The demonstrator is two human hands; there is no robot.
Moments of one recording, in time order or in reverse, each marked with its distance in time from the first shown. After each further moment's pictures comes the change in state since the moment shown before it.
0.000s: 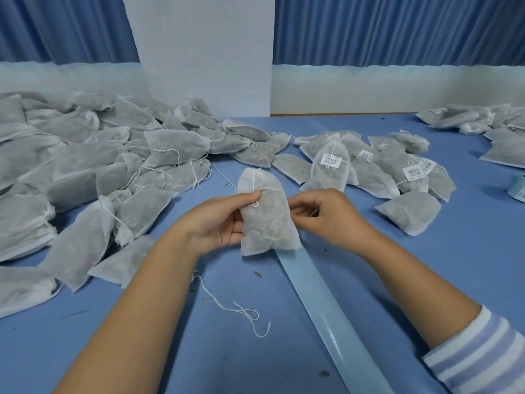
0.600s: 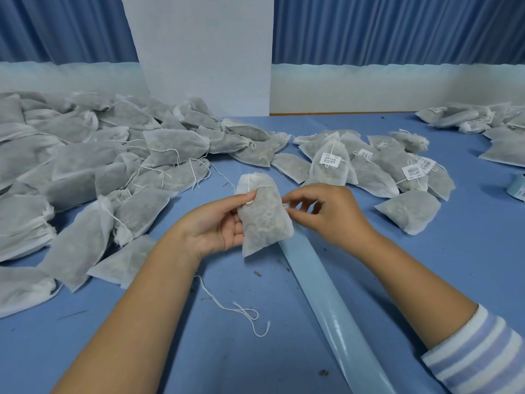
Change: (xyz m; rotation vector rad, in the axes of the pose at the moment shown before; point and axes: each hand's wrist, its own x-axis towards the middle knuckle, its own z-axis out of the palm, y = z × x) left_hand 0.008 -0.007 -0.006 -0.225 -0.015 -0.075; right_hand 0.001 0.006 0.001 -0.157 0.165 -0.162
